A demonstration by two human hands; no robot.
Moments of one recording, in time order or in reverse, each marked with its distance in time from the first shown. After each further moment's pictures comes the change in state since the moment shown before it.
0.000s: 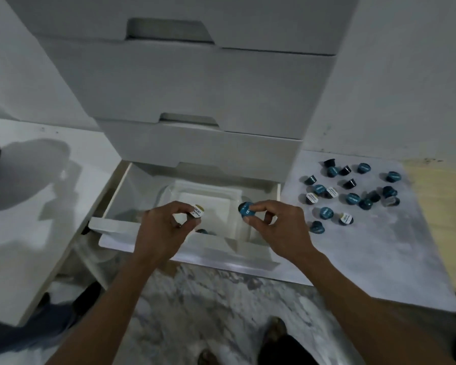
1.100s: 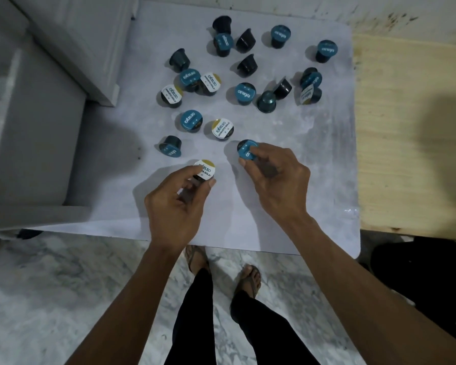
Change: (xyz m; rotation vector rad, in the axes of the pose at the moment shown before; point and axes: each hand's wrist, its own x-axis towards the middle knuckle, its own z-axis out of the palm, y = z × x) left_hand -0.062 0.092 0.446 -0.183 0.153 0.002; right_hand -0.055 0.356 -0.163 -0.077 0.254 0.012
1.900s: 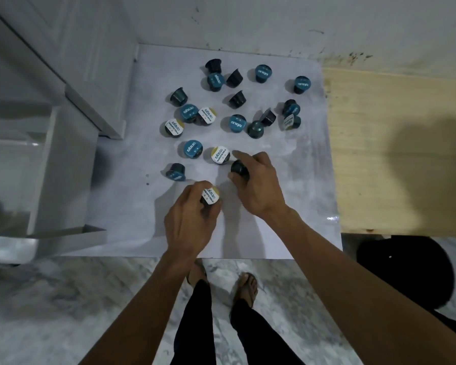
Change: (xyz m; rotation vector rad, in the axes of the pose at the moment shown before) left_hand 0.015 0.004 0.002 0.294 -0.244 -0.022; right_hand 0.036 -0.040 0.008 -0.235 -0.417 0.257
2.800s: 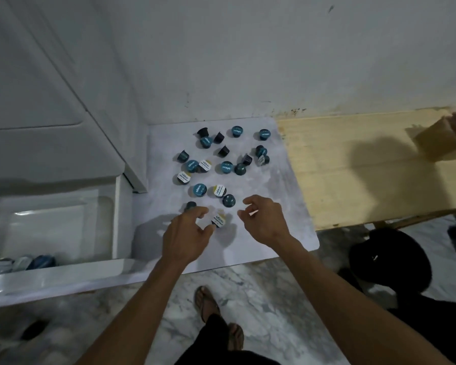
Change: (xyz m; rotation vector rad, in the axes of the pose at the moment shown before) left_hand 0.017 0.032 -0.121 0.005 -0.373 0.021; right_hand -0.077 -0.079 -0.063 0.098 0.045 0.345
